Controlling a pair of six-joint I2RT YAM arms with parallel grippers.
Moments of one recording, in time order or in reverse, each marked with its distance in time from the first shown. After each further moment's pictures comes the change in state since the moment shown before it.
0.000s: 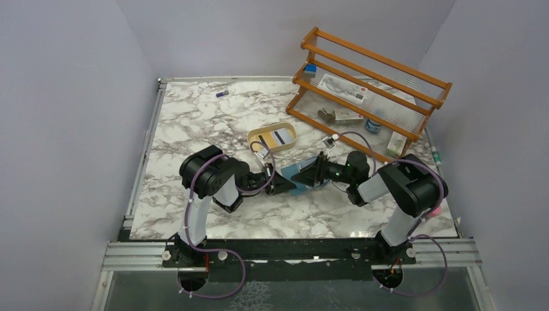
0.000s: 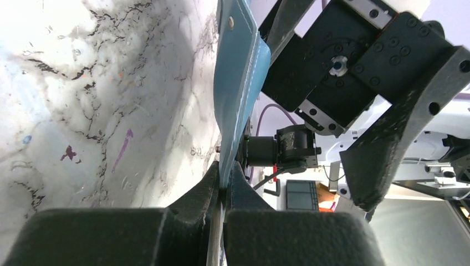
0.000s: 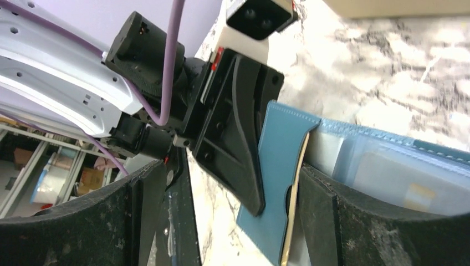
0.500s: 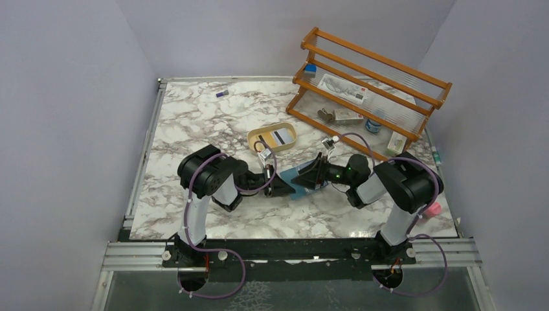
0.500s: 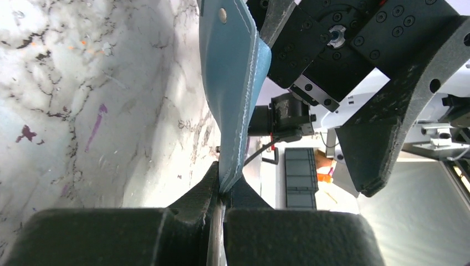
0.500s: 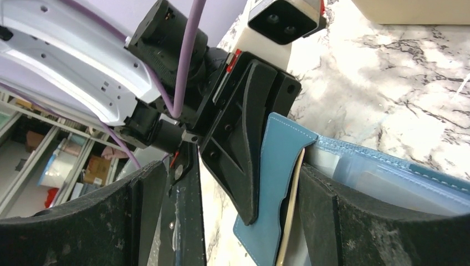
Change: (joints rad) left arm 0.019 -0.006 0.003 0.000 0.109 0.003; right arm 0.007 0.091 0.006 0.185 -0.052 0.052
